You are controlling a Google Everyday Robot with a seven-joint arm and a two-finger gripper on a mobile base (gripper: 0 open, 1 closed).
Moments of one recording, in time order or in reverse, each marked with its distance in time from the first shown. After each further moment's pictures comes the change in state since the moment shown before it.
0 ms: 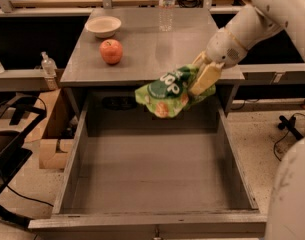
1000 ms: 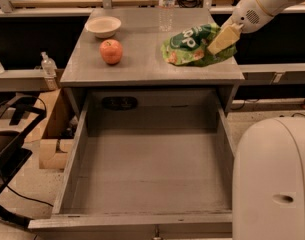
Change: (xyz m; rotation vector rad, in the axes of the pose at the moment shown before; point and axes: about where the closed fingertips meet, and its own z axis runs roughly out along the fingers) arm 0.014 -0.096 -0.101 0.364 0.004 0.278
